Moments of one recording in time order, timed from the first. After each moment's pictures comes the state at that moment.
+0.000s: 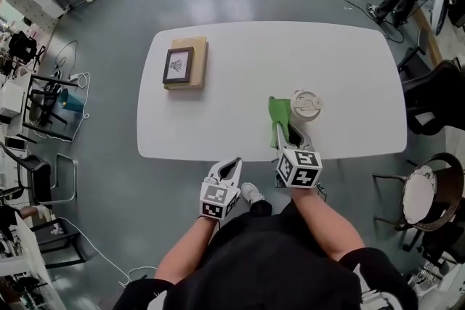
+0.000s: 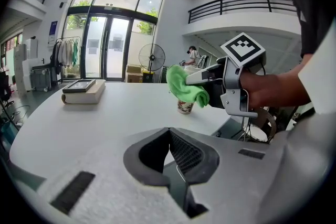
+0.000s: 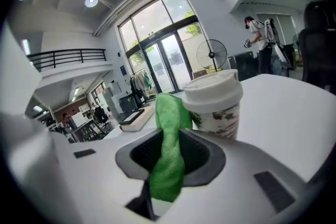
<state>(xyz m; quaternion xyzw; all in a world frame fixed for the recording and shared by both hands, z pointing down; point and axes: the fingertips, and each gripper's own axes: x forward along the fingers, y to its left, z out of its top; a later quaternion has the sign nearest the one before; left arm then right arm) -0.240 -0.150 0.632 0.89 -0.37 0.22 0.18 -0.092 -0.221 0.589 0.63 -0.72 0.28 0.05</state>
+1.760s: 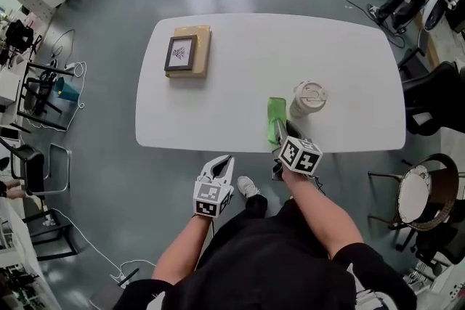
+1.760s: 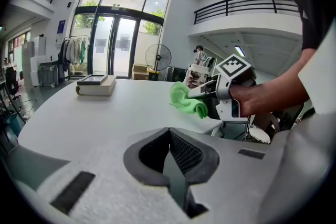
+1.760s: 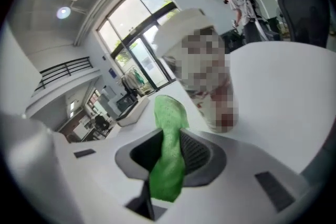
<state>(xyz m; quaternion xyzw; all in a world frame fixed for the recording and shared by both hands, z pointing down) -0.277 -0.129 0.650 0.87 -0.39 0.21 0.19 -0.098 -0.212 0.656 0.62 -0.68 0.39 0.02</state>
